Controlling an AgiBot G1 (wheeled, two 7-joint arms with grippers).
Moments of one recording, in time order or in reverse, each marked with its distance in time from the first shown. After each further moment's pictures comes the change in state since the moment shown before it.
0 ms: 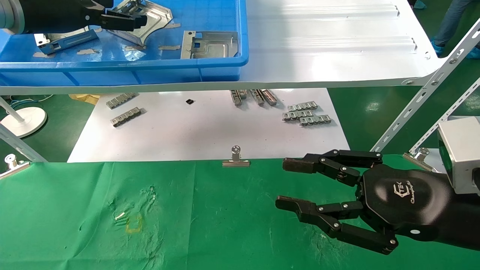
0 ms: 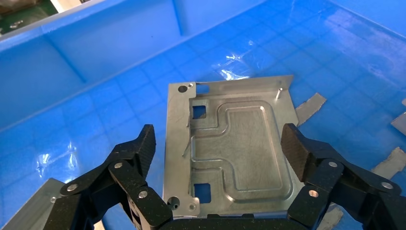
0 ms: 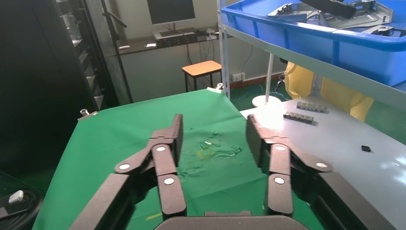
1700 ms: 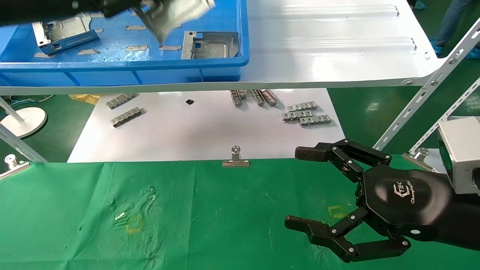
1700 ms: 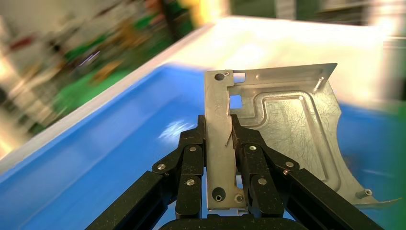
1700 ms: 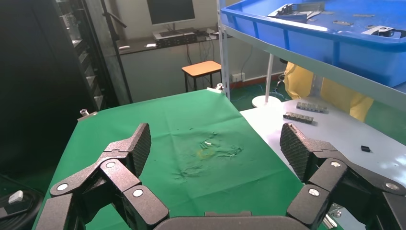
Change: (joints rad) left arm 0.027 -0.095 -0.145 0.001 -0.245 0.436 0.433; right arm 0.000 0.000 0.000 0.000 0.000 0.000 0.000
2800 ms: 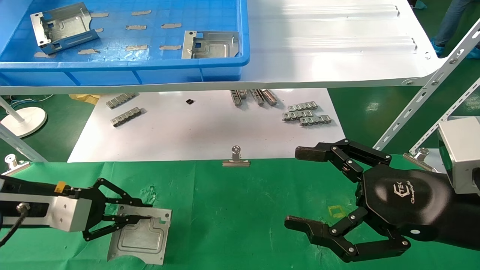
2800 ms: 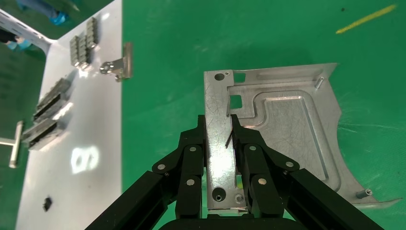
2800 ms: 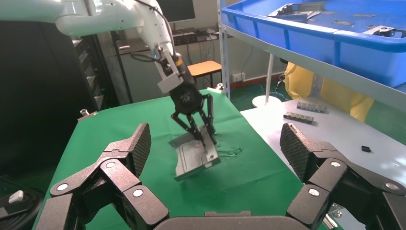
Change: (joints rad) left arm 0.434 -0.258 0.361 -0.290 -0.123 0.189 0.661; right arm 0.000 0.000 0.000 0.000 0.000 0.000 0.000
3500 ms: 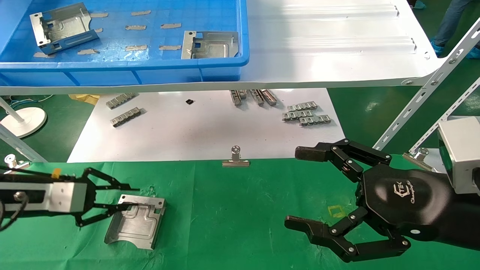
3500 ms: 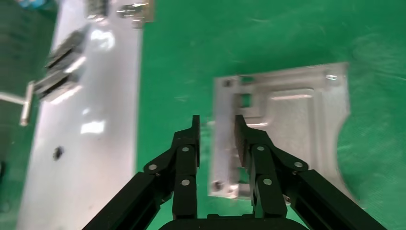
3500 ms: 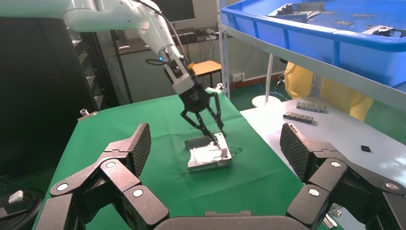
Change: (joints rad) left arm -0.071 0.068 0.051 0.319 0.017 -0.002 0.120; right arm 0.000 0.000 0.000 0.000 0.000 0.000 0.000
